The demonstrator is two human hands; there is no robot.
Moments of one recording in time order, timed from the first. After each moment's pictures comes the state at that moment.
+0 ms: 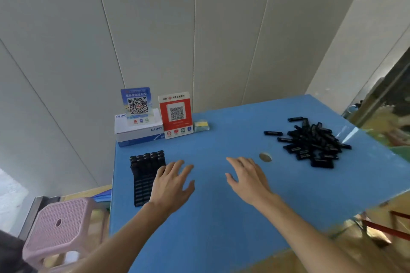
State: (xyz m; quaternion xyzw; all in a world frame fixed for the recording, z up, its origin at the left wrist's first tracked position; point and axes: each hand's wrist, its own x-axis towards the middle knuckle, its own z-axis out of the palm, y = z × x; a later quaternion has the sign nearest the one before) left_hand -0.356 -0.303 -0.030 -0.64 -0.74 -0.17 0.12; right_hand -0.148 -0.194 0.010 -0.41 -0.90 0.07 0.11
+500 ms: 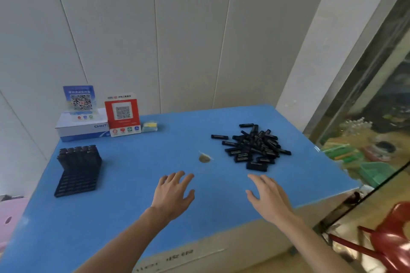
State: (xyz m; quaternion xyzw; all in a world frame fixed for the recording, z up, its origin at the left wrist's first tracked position) left_hand -0.124 -0.226 -0.035 -0.63 -0.76 -0.16 0.07; right_hand 0.134 -0.117 0.013 -0.47 -0.88 0.06 0.08
